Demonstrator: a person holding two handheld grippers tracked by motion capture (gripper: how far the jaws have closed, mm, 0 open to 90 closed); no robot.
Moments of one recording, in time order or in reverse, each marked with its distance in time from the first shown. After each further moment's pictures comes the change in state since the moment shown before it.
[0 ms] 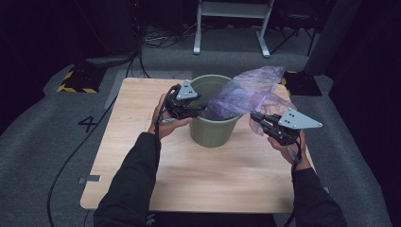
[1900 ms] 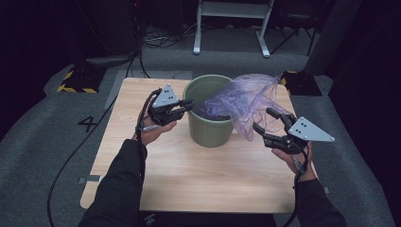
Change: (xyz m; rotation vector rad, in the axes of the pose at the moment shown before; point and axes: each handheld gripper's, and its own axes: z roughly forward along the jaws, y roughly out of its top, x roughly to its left) left arm -0.002 -0.016 -0.049 -0.102 -0.013 0.020; right arm 0.016 0.001 -0.026 -0.077 -0.087 0.038
